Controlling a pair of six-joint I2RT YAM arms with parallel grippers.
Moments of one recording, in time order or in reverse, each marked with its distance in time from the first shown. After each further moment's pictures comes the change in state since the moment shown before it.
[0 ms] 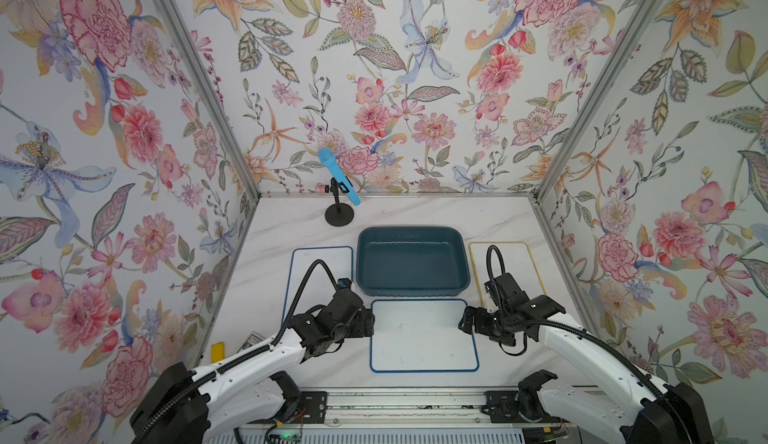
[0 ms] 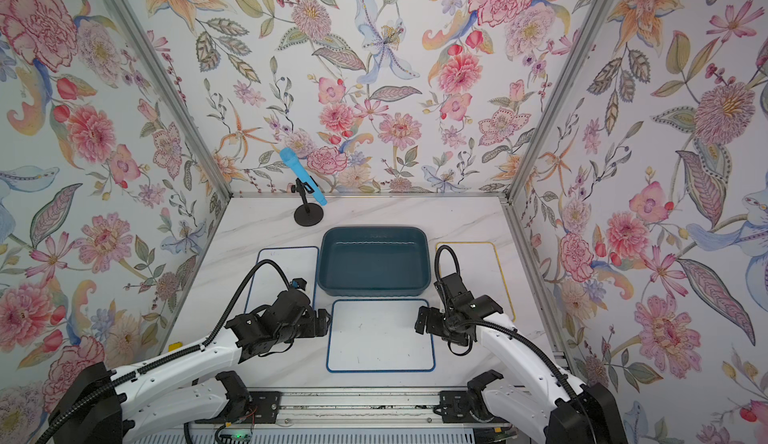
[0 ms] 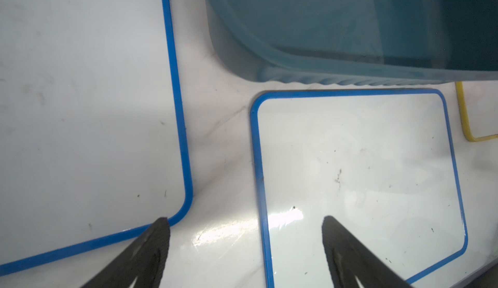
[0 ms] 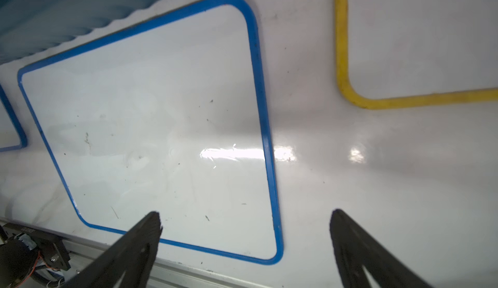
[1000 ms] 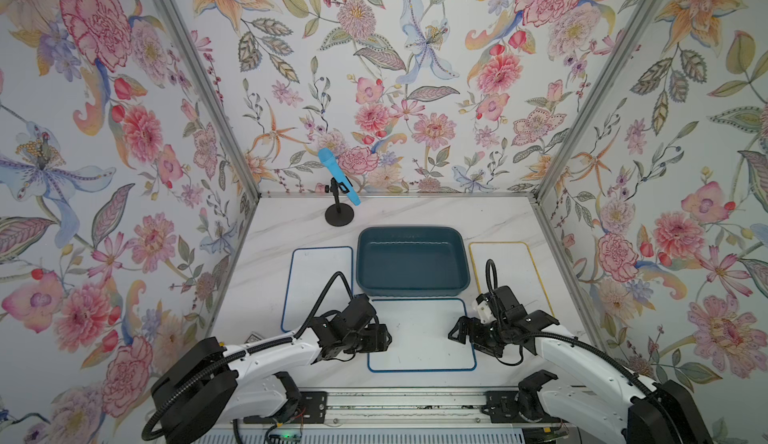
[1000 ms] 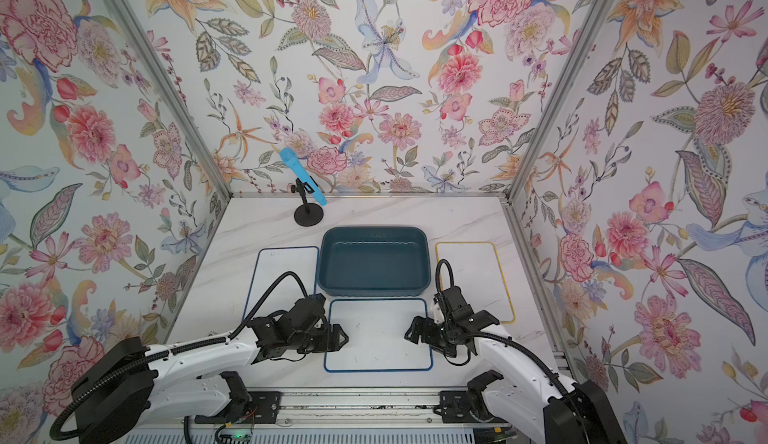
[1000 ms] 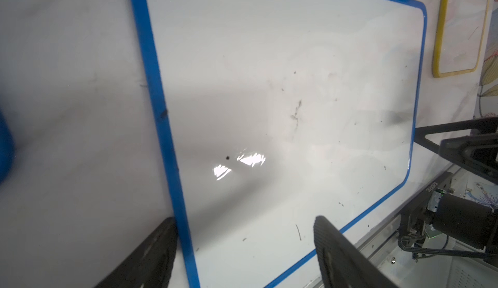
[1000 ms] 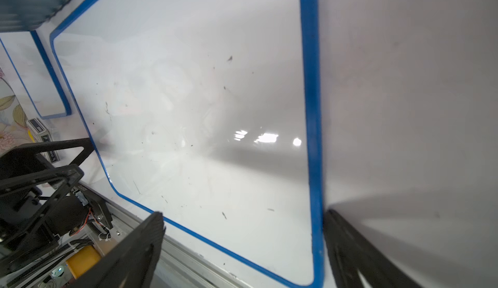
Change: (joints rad) left arm -0.093 0.164 -0.014 0.150 0.251 -0.162; right arm -0.001 -0.002 -0.172 0.241 -0.217 0.043
